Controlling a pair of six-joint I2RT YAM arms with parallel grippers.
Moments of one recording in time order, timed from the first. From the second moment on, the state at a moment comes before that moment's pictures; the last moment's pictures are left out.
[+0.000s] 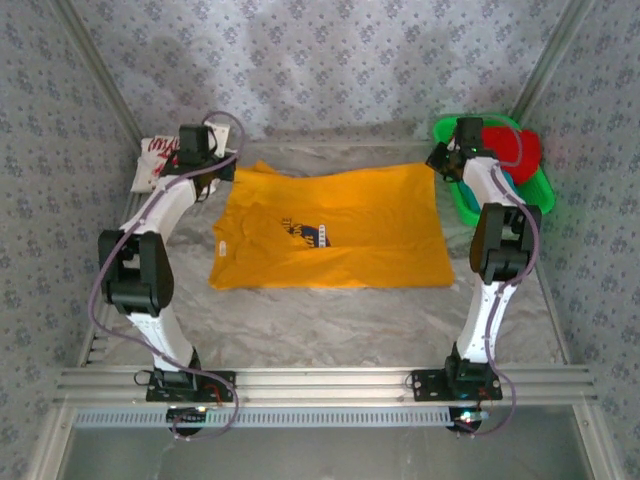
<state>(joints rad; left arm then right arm) -0.11 1.79 1.44 -0.28 0.08 0.07 -0.07 2.08 1.72 -0.45 -0.15 0.46</state>
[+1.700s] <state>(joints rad) -0.19 1.51 1.03 -0.39 -0.08 -0.12 -0.14 1.59 1.03 -0.41 -0.07 0.51</state>
